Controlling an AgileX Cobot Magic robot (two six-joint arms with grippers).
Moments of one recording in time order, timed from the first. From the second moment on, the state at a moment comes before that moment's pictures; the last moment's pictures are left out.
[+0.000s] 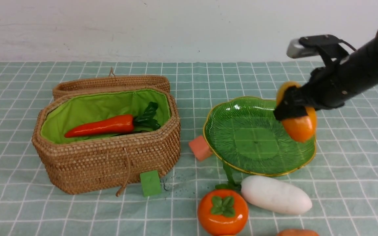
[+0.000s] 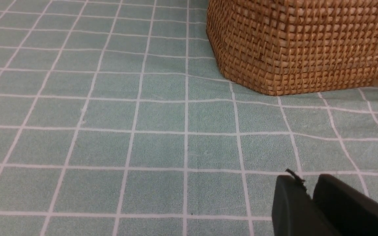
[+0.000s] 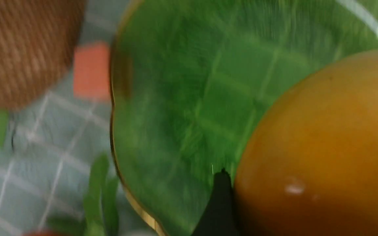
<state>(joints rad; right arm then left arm) 0.15 1.79 -1.44 0.46 0.71 -0.49 -0.06 -0.01 0.03 0.10 0.42 -0.19</state>
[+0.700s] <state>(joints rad) 0.17 1.89 -1.44 0.47 0.59 -0.47 -0.06 -0.01 0.03 0.10 0.42 -0.19</state>
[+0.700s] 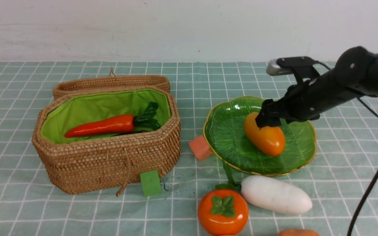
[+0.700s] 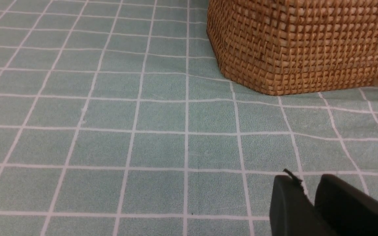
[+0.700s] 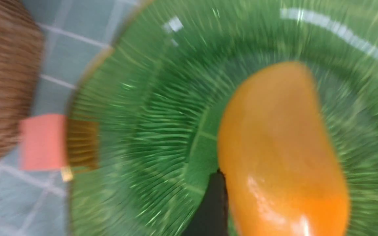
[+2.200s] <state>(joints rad) 0.26 1.67 -1.39 0.56 1.14 -0.80 -0.06 -0.01 0.03 0.10 0.42 -0.19</state>
